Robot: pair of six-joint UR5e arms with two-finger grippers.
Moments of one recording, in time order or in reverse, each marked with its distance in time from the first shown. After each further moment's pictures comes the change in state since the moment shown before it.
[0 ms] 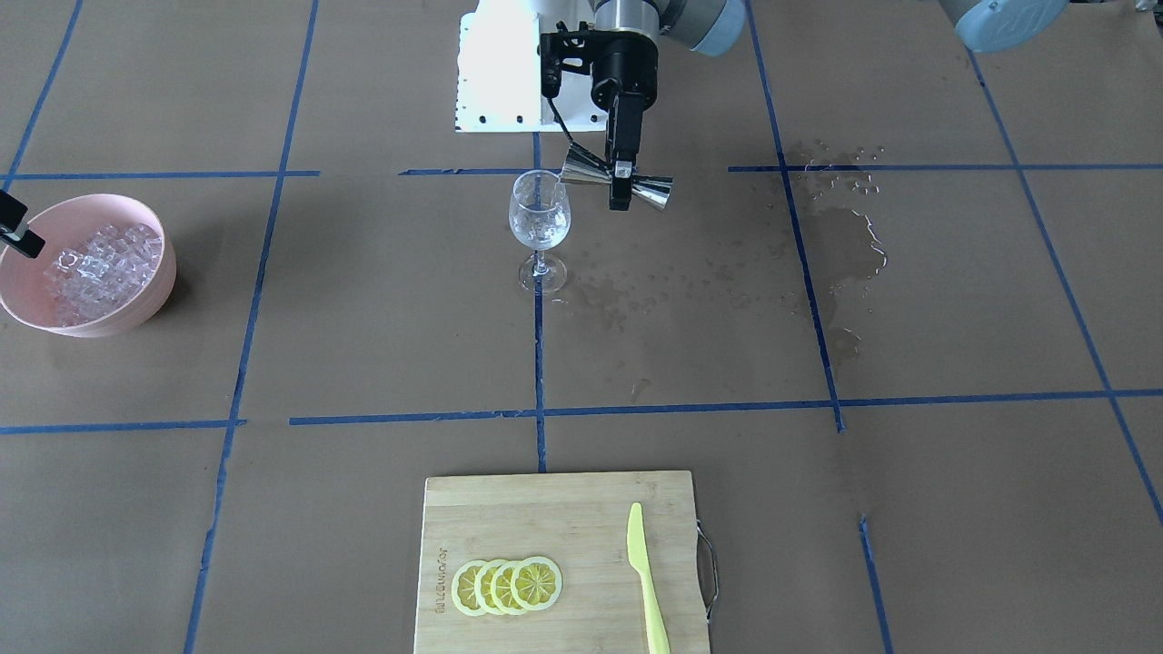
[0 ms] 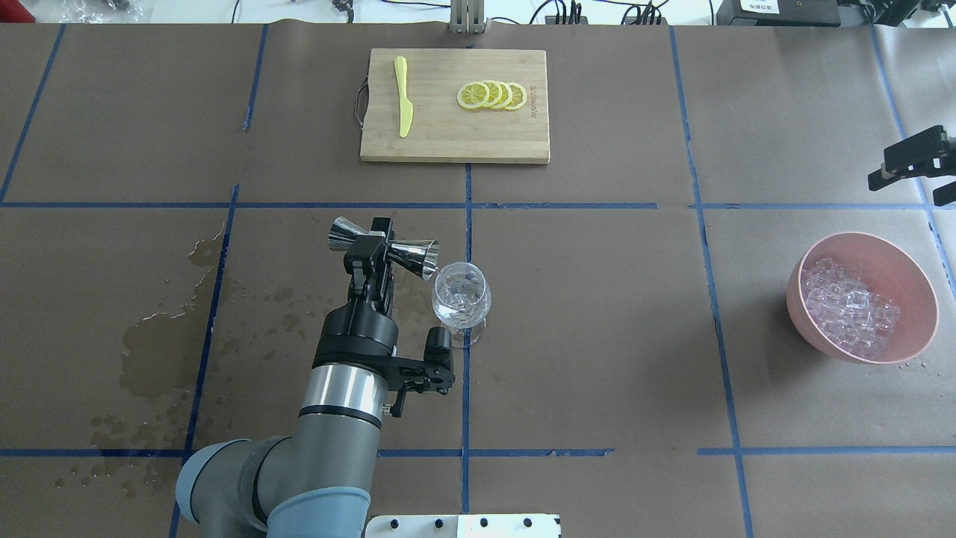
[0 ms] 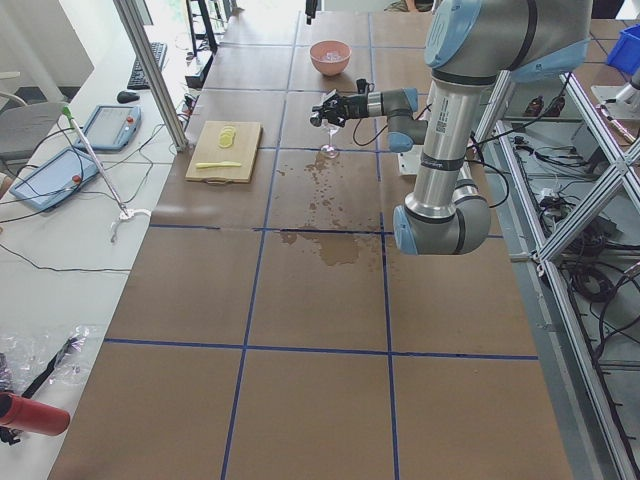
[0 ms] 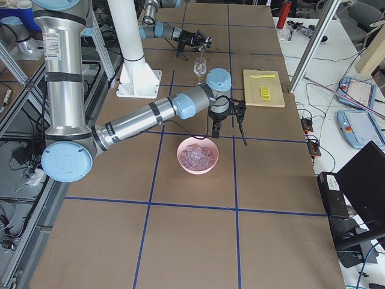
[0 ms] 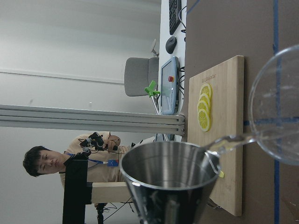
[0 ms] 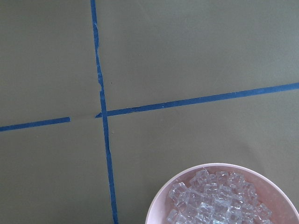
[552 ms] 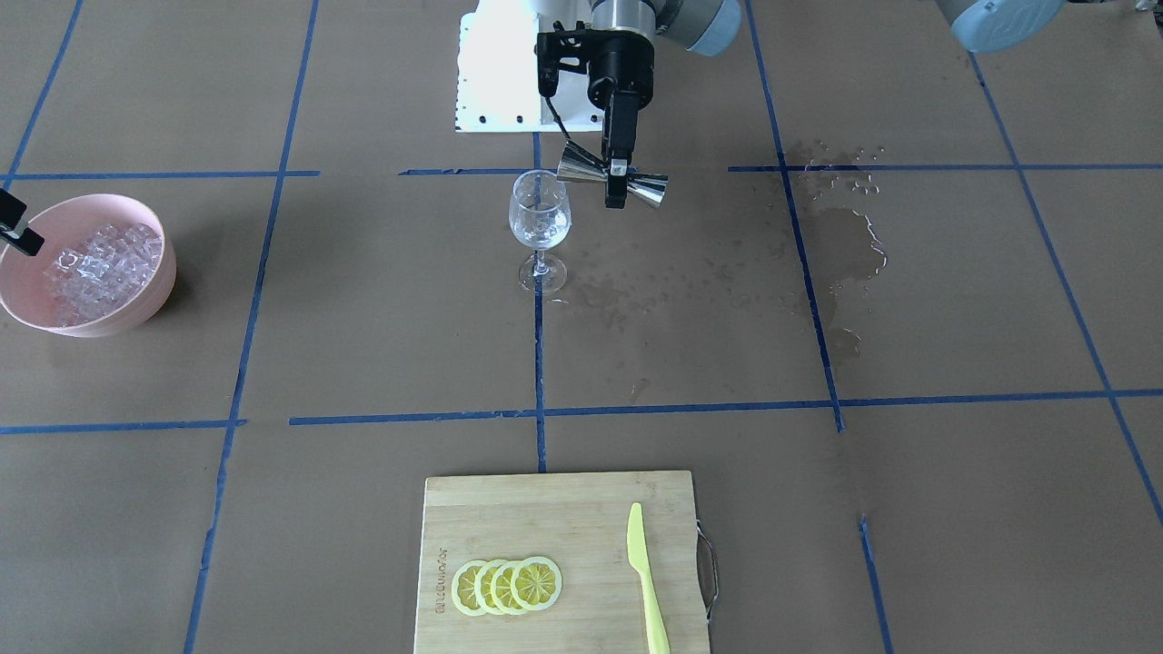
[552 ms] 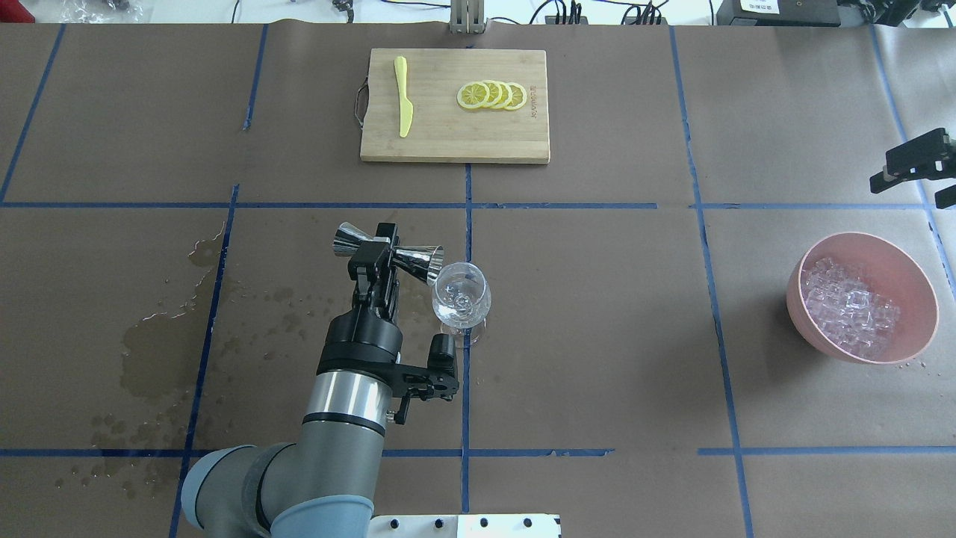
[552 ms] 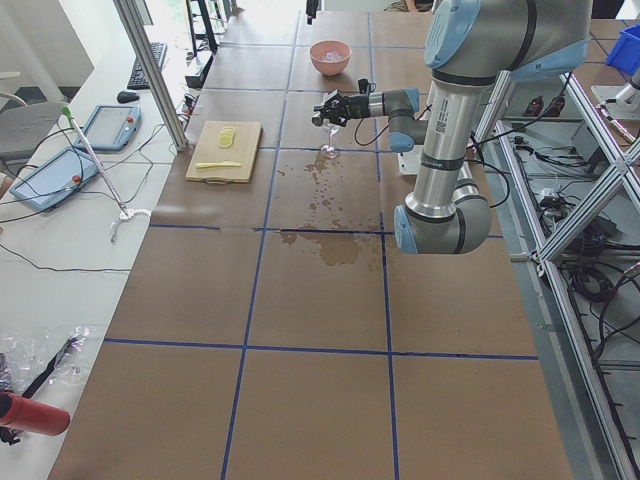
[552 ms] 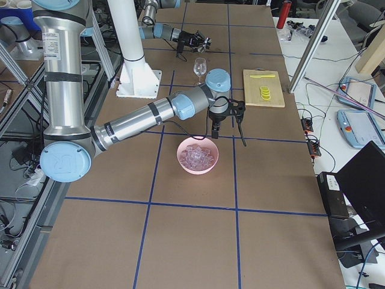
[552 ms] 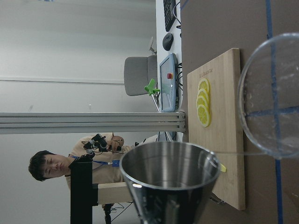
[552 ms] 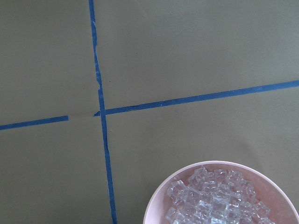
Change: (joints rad) left arm 0.017 -0.006 0.008 -0.045 0.003 -0.034; right arm 0.000 -0.006 0.002 0.001 0.001 0.000
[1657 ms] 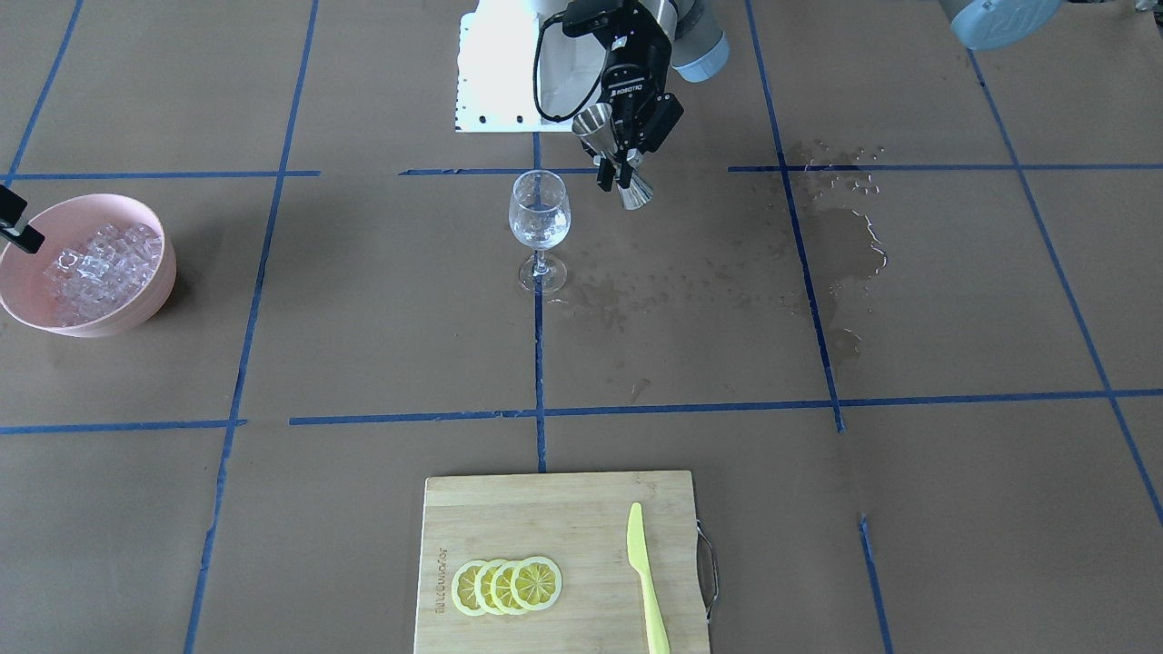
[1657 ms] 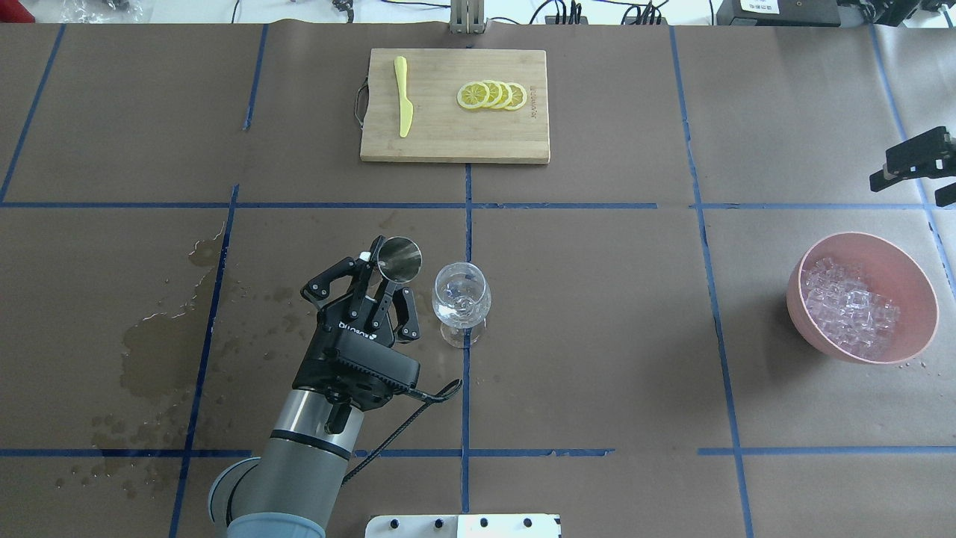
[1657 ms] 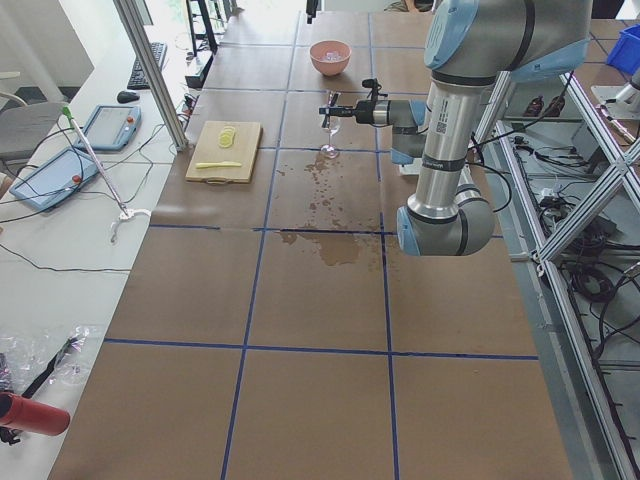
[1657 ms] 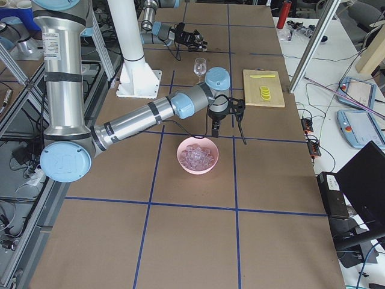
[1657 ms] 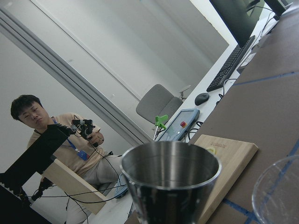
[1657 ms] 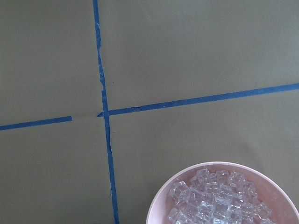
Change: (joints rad) left arm 0.017 0.022 0.095 -0.537 -0.028 -0.510; right arm 0.000 0.002 0.010 0.000 -0.004 0.000
